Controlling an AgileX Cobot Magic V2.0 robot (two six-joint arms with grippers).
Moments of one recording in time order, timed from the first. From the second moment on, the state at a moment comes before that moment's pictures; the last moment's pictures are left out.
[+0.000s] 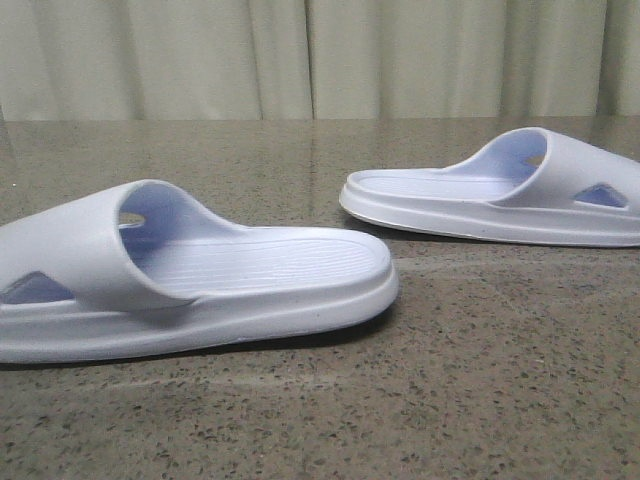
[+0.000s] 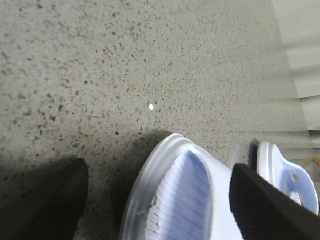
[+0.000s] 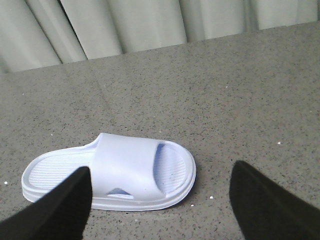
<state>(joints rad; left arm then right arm) -0.22 0.80 -0.28 -1.09 0.36 0.02 0.09 0.42 -0.57 0.08 0.53 0.10</state>
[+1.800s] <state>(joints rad) -0.22 0.93 -0.28 -1.50 0.54 0.52 0.09 0.42 -0.57 0.09 0.53 0.10</state>
